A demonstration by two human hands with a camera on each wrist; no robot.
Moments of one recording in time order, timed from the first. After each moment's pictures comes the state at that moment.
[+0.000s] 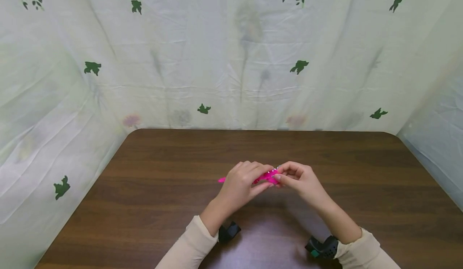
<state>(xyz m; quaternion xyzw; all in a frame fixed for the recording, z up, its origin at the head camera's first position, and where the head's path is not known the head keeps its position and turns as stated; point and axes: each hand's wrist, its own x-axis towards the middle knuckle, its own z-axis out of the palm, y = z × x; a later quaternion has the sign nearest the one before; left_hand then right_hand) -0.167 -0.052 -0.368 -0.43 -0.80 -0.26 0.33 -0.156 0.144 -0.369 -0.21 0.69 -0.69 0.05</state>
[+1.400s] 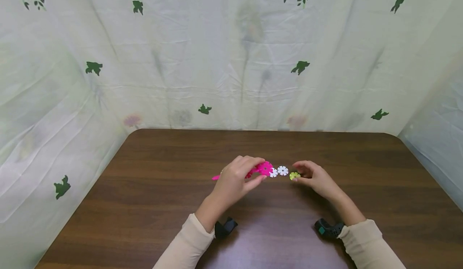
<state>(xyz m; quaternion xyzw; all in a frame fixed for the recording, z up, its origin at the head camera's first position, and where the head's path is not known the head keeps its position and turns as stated) -0.172 -0.065 -0.363 -0.41 -0.81 -0.29 0.31 -0.209 0.209 -0.434 -0.18 0.87 -0.47 0.00</state>
